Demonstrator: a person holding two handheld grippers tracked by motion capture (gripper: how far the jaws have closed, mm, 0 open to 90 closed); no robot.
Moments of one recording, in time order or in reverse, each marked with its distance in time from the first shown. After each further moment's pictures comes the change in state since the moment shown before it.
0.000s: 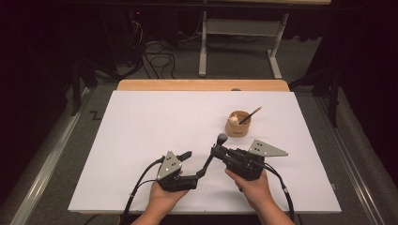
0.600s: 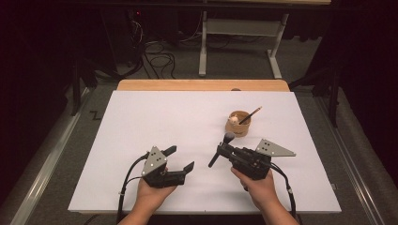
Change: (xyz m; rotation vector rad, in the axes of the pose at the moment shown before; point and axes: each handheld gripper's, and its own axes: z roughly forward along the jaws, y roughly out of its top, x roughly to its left) left arm 0.019 0.013 -0.030 0.014 0.085 0.026; right arm -0.006 0.004 -0.013 -0.021 -0.024 -0.002
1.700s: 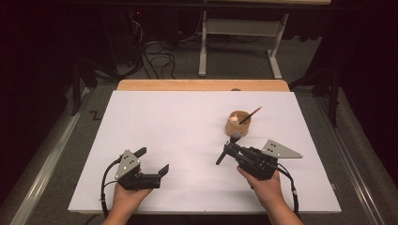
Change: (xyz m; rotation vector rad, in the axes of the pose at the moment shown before) left arm 0.042 -0.025 -0.042 0.003 0.118 -0.042; right arm -0.007 0.001 -0.013 0.003 -0.062 -0.067
